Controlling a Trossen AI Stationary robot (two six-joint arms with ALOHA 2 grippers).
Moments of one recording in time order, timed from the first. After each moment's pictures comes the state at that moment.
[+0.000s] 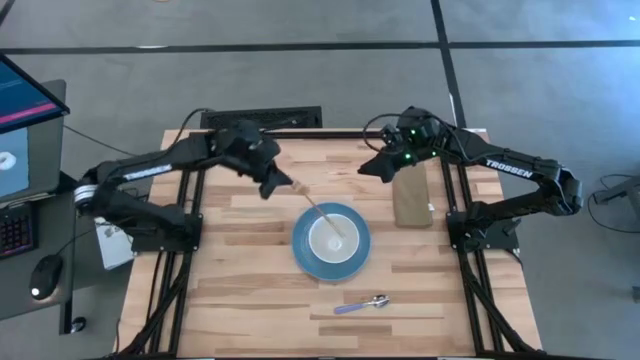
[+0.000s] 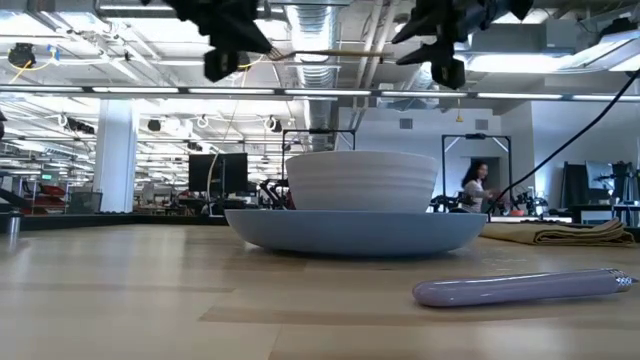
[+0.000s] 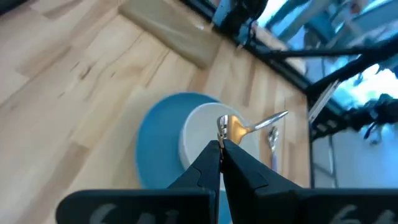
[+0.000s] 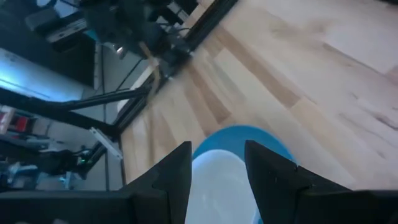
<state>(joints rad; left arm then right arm) 0.36 1.21 1.10 -0.51 0.38 -0.38 -0.43 1.20 1.09 -0.48 -0.47 0.52</state>
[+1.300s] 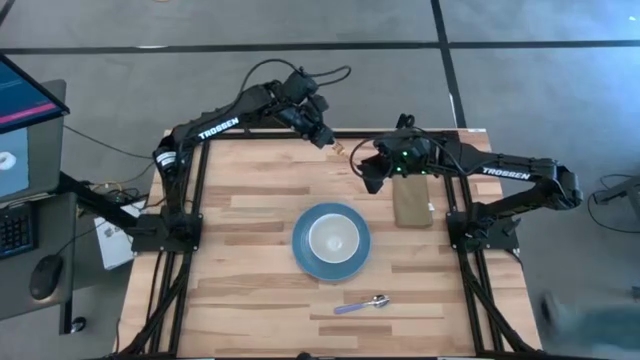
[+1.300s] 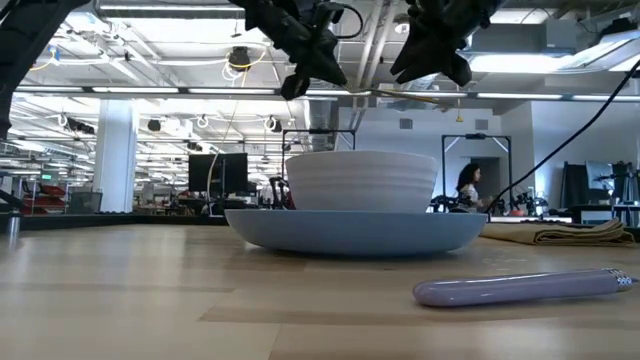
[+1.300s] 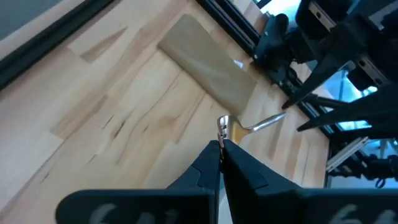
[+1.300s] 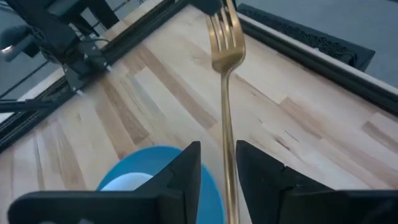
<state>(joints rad) 0.54 1.91 1.95 -0.86 0.48 -0.35 -0.25 1.23 1.09 -0.52 0.08 0.43</state>
